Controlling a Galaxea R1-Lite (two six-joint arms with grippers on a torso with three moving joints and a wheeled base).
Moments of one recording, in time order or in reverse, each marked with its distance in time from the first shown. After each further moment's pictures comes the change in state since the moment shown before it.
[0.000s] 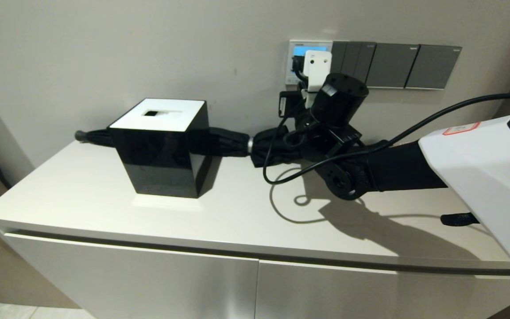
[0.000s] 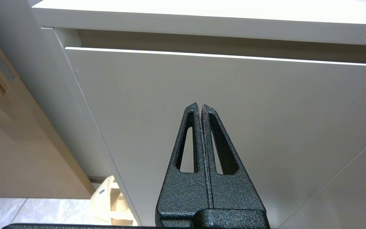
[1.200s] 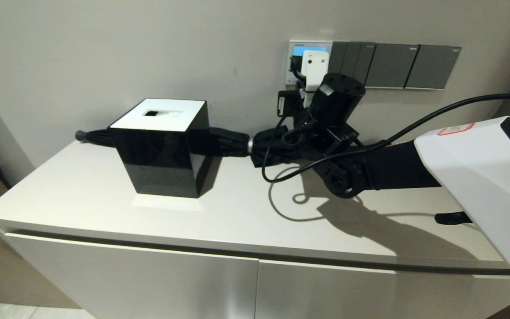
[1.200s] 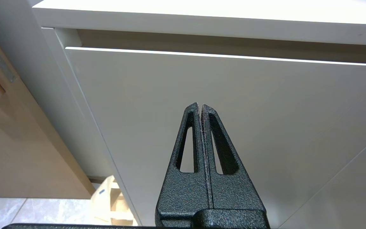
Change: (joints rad) left arm 0.000 0.000 0.000 0.000 0.000 0.000; right arm -0.013 0.020 -0.028 0.008 0.006 0.000
